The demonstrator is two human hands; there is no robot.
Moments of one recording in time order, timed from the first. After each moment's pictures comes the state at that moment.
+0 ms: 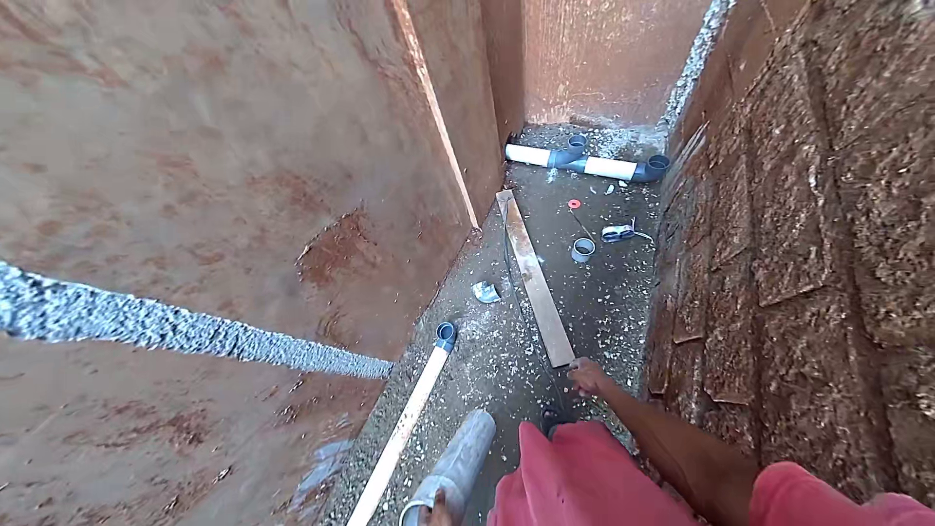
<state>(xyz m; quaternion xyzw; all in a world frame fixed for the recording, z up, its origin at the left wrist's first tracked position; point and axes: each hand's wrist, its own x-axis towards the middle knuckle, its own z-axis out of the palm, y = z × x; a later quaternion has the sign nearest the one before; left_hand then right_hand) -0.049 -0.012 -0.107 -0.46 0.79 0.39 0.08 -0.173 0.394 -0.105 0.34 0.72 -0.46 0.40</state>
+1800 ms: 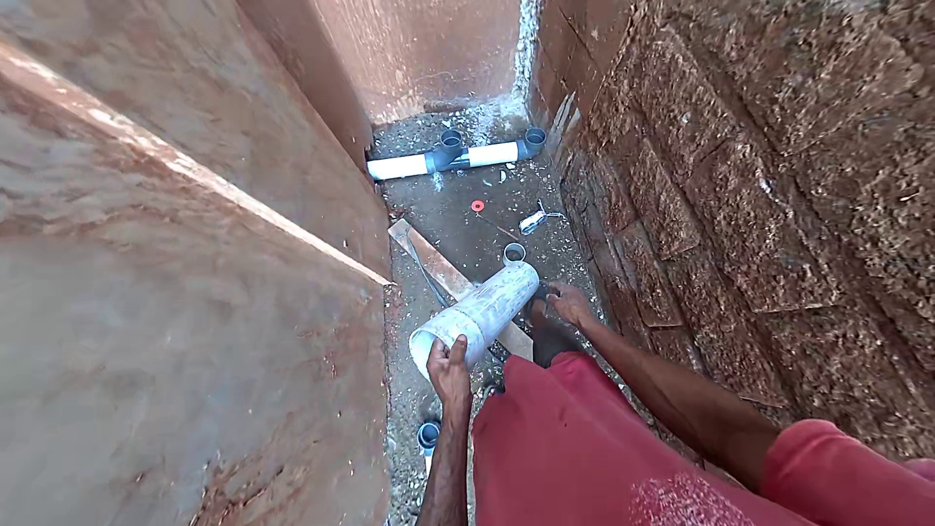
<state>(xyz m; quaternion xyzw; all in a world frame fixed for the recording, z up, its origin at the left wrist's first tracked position) -0.646 0.323 0.048 -0.01 0.70 0.67 0.24 -0.519 0.559 -0.020 0.49 0.75 -0.43 0.12</state>
